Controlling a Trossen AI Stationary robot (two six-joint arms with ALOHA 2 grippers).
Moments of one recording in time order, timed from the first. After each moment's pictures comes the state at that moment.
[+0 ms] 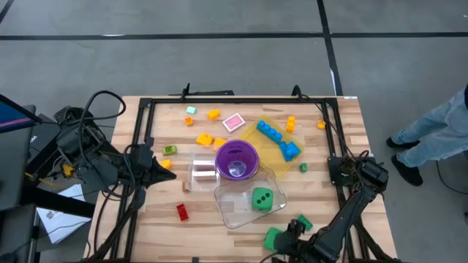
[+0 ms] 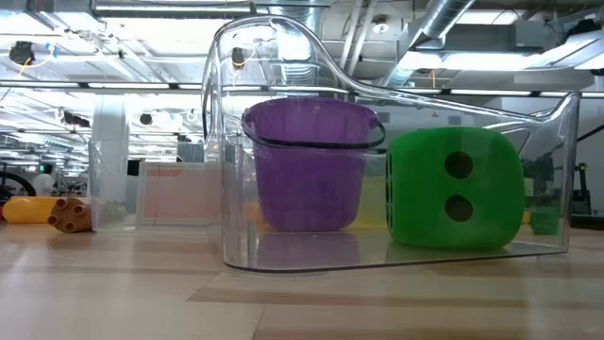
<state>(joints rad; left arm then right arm) -0.78 1.23 1.72 -1.13 -0.65 -0.61 0.93 2.00 1.60 -0.93 0.39 1.26</state>
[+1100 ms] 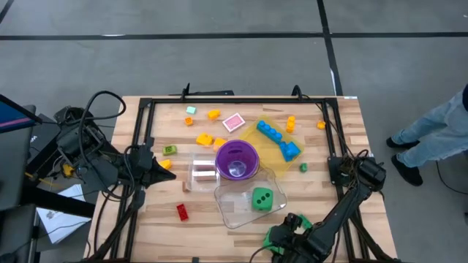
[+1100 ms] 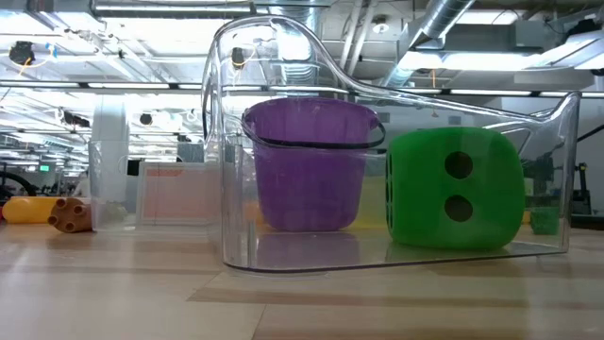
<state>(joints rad) -0.78 1.23 1.72 -1.14 -0.65 -0.57 0.88 2.00 1.58 -0.96 0.39 1.24</state>
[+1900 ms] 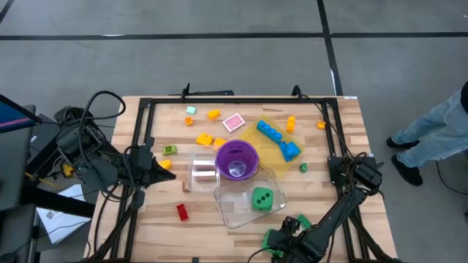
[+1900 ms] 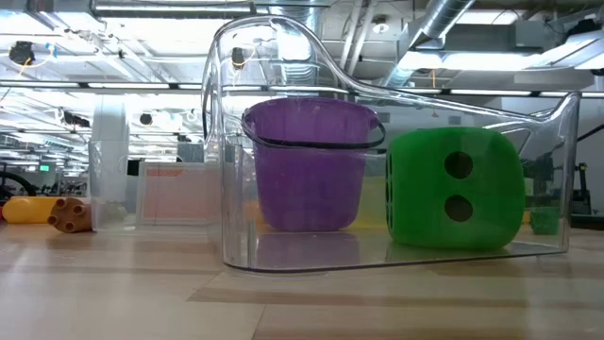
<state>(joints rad) -0.78 1.23 1.72 -1.14 -0.65 -0.55 0.86 2.06 1.58 -0.92 0.29 1.19</state>
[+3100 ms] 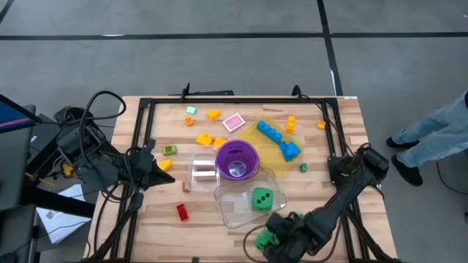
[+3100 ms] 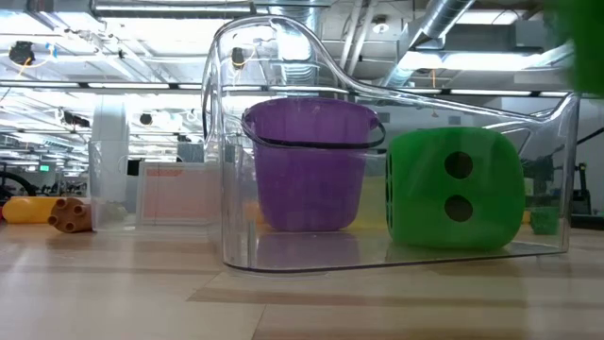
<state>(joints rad) -0.78 1.23 1.72 -1.14 -0.59 -0.56 0.80 1.90 1.63 -0.92 0.26 1.49</state>
